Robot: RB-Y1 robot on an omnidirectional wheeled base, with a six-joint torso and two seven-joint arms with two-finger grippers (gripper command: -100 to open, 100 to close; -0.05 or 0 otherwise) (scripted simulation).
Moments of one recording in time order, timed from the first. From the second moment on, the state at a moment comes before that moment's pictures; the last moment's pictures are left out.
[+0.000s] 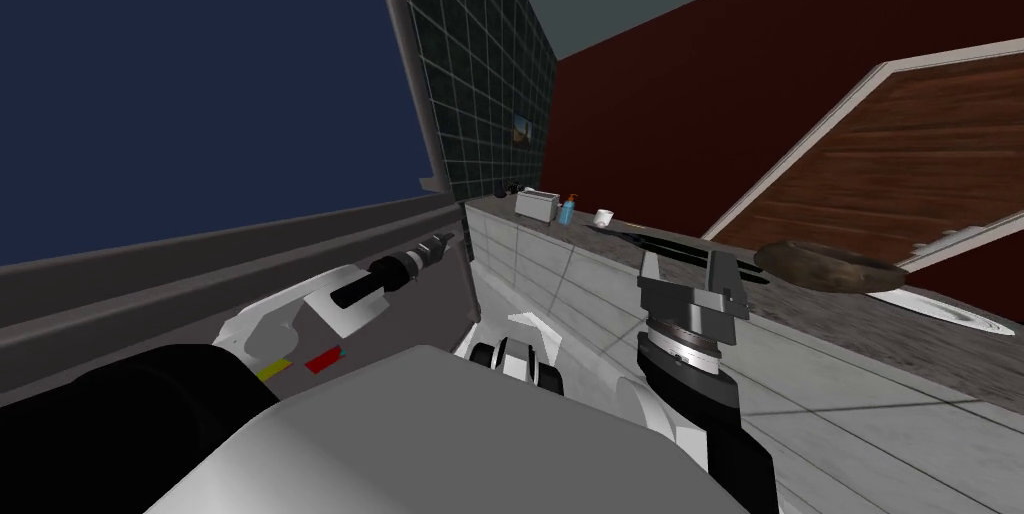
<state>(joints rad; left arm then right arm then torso) 0.56 0.97 0.19 -2.52 0.06 0.56 0.53 0.54 -0.03 0.05 -2.37 -0.10 -0.55 -0.01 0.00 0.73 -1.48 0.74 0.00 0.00</state>
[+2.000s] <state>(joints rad) 0.44 1.28 0.06 -2.19 0.03 -0.01 0.70 0.54 -0.03 0.05 -2.37 -0.10 -0.55 -0.01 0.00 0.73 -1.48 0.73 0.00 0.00</state>
